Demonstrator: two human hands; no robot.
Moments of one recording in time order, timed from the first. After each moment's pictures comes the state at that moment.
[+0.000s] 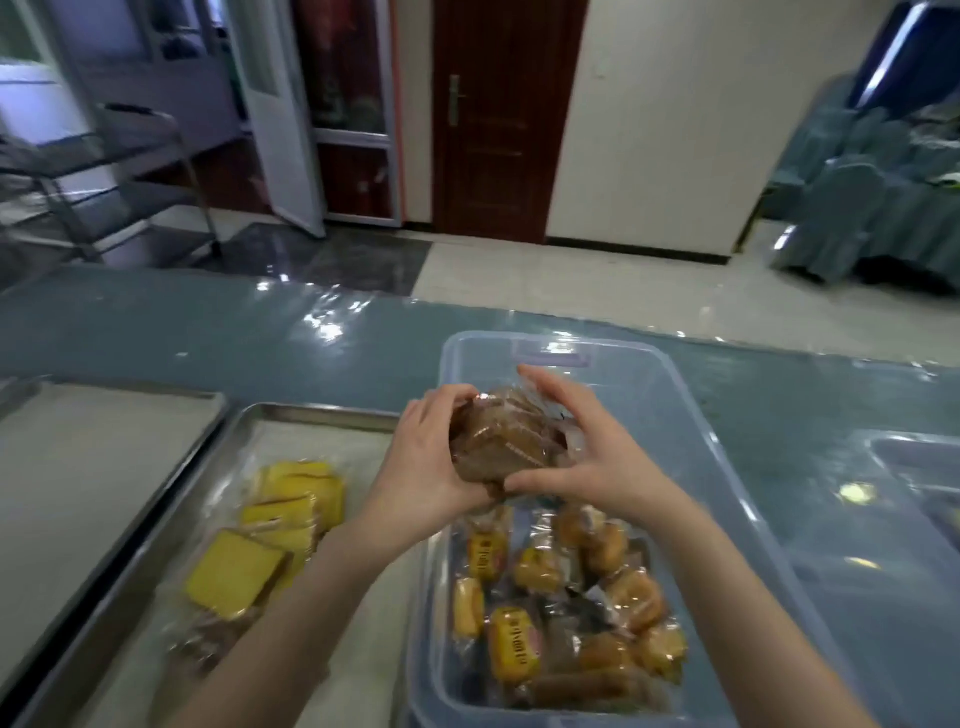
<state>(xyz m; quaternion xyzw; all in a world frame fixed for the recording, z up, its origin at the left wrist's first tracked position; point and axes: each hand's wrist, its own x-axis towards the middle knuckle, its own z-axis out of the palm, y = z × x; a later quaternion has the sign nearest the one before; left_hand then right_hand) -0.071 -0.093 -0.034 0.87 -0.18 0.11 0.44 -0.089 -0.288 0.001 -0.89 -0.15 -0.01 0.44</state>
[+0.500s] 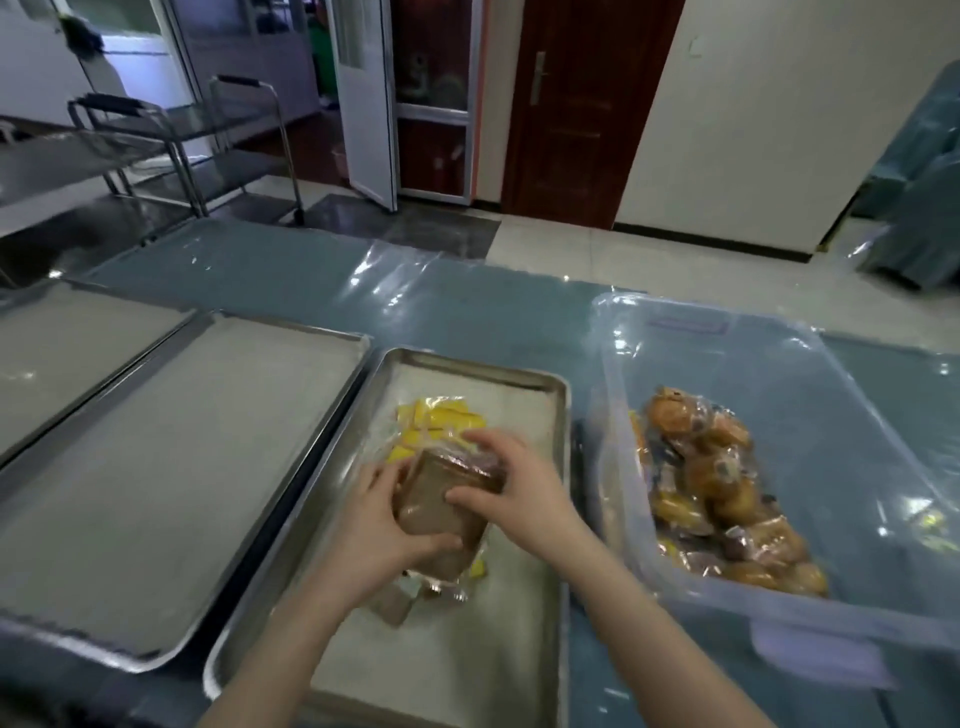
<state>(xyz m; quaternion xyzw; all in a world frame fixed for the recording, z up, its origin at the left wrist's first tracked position) -0.185 0.138 -0.129 0.87 0.00 0.01 0.49 -0.160 -0.042 -0.081 -0.89 -0.13 0.02 0.44</state>
